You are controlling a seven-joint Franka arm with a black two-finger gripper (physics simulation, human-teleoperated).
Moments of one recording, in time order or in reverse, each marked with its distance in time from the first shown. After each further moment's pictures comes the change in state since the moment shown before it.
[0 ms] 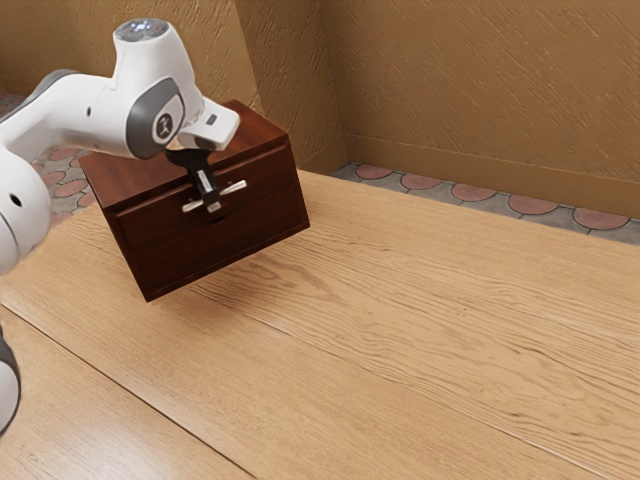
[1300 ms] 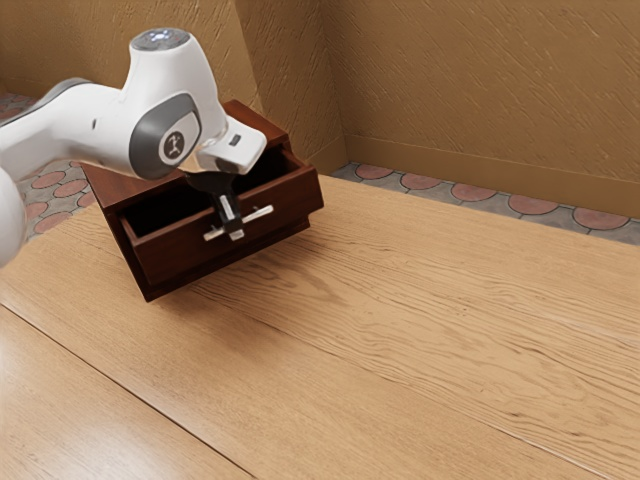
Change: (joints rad) arm -0.038 -0.218 -0.088 -0.305 0.000 0.018 -0.066
